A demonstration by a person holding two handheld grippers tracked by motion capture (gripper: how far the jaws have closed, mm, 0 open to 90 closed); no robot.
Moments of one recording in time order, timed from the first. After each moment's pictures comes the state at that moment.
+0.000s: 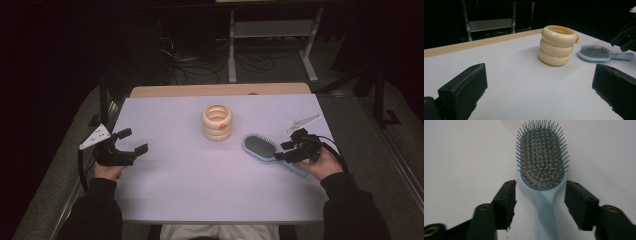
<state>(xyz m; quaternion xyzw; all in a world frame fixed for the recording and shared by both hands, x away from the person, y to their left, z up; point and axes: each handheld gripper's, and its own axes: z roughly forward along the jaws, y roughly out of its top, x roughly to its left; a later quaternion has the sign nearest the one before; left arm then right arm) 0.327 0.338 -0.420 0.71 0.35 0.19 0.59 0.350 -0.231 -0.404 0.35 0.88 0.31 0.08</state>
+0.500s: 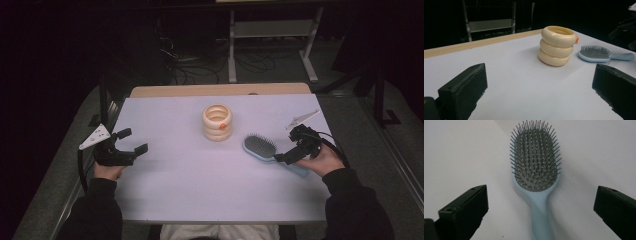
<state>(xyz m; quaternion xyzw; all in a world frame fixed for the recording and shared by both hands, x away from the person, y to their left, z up) 0.327 0.338 -0.420 0.71 0.35 0.19 0.59 0.356 -0.229 -0.397 0.35 0.89 0.29 0.09</state>
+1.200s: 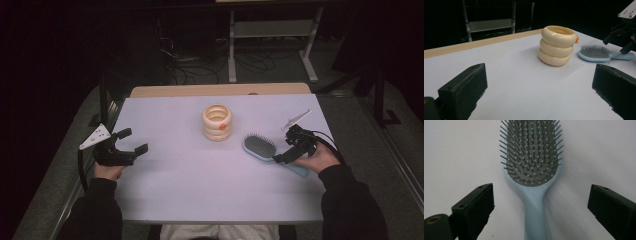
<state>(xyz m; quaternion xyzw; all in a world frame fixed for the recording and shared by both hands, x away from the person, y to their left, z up) 0.327 0.337 -0.420 0.71 0.35 0.19 0.59 0.374 -0.228 -0.416 0.35 0.90 0.25 0.05</state>
